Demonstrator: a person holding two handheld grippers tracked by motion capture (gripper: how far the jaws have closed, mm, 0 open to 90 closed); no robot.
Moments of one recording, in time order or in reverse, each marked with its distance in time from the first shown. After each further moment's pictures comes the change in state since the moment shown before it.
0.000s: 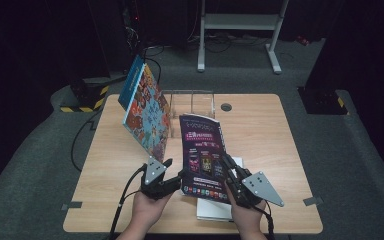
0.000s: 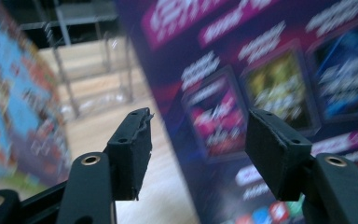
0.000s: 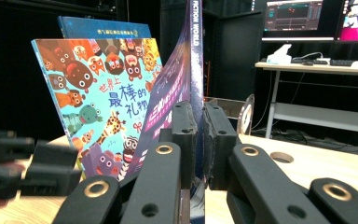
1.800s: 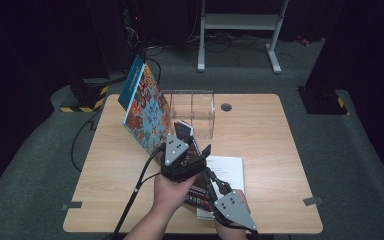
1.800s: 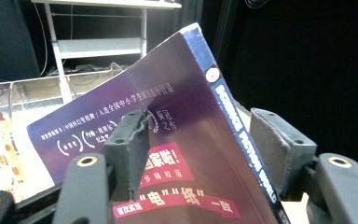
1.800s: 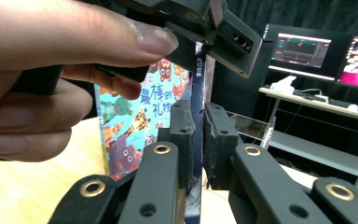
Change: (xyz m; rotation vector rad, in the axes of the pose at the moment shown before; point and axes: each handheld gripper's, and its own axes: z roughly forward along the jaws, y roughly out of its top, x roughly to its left) left arm -0.045 0.081 0.004 -0.101 0.008 -0.035; right arm 0.062 -0.011 -0.006 -0.043 0.021 -0.193
